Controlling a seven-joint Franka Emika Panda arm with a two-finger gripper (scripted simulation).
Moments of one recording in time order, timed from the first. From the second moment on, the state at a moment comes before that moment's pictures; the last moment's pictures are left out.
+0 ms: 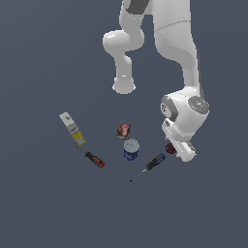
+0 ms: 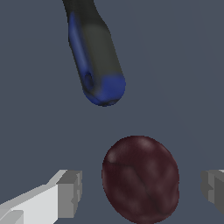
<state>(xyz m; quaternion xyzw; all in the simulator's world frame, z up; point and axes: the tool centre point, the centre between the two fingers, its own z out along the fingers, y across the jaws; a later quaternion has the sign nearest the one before) -0.002 0.243 0.041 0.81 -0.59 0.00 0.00</state>
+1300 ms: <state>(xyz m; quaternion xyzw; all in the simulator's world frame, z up) -0.003 0.235 0.045 0.81 -0.59 0.00 0.00</state>
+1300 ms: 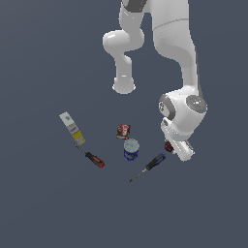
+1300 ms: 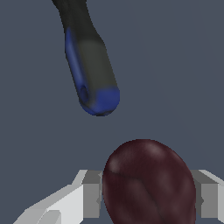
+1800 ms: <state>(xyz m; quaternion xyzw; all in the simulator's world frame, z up) -0.010 0.200 0.106 0.81 -0.59 0.00 0.00</state>
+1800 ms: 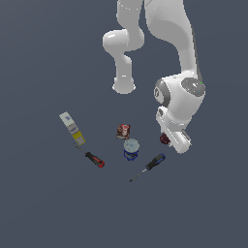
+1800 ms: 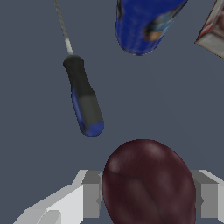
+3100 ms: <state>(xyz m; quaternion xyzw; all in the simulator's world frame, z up) -0.034 0.057 0.370 0.81 -0.59 0.00 0.00</state>
